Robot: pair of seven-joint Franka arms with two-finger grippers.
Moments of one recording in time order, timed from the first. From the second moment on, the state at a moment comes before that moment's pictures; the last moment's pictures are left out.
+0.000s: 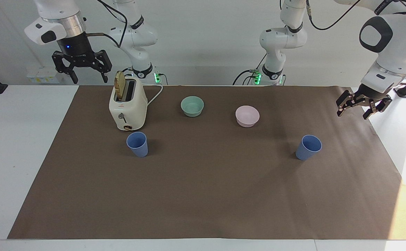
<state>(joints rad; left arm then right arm) 0.02 0.06 0.09 -1.74 -0.05 1.93 0.33 0.10 -0.05 -0.08 -1.49 -0.03 1.53 -0.05</state>
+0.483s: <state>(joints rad) 0.03 0.19 0.09 -1.76 -0.05 2.06 0.33 0.10 -0.05 -0.08 -1.49 -0.03 1.53 -0.05</state>
